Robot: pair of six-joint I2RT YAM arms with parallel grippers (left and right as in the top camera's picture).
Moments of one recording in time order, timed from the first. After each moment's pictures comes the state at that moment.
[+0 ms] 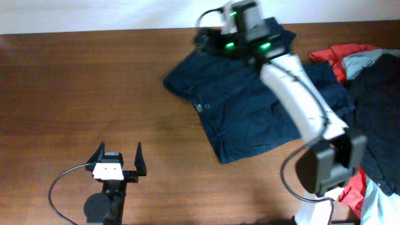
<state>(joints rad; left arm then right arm) -0.05 0.01 0.01 -0.08 -0.01 0.00 0.31 1.98 1.94 -0.69 -0.29 0.42</state>
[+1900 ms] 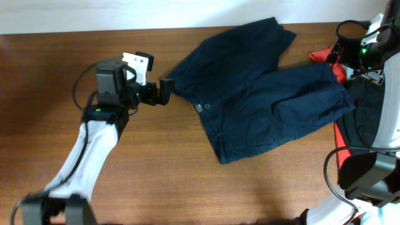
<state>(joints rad) -0.11 1.54 1.06 -0.13 0.42 0.00 -0.33 1.89 2.08 -1.33 -0.13 0.18</state>
